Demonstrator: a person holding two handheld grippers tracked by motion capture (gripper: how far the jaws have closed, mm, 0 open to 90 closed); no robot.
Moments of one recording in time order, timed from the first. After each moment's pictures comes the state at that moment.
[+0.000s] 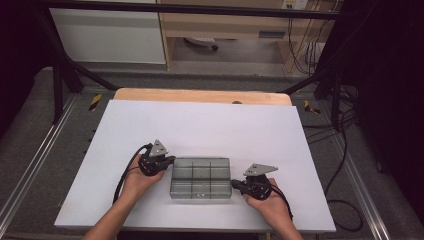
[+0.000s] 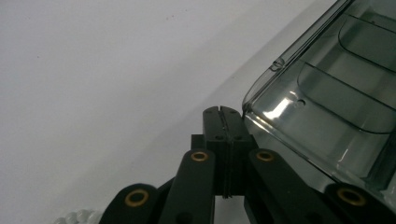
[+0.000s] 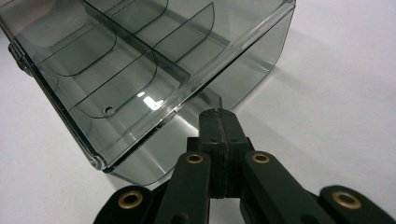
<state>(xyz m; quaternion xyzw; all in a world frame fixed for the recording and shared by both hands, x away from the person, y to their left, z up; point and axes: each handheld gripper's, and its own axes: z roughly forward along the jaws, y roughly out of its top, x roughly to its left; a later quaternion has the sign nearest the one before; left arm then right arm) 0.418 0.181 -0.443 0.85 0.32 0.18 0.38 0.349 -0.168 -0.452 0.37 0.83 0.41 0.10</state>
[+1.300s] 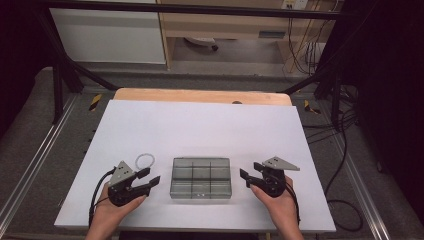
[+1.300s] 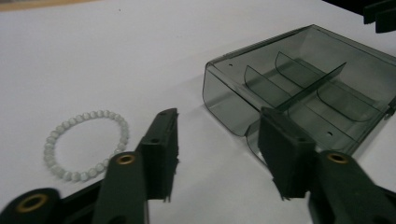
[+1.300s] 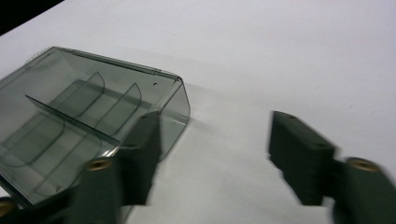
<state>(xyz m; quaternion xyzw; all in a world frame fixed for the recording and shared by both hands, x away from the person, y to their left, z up) 0.317 0.234 -0.424 0.77 0.38 0.20 0.48 0.350 -0.193 -0.422 0.49 0.73 0.45 0.17</state>
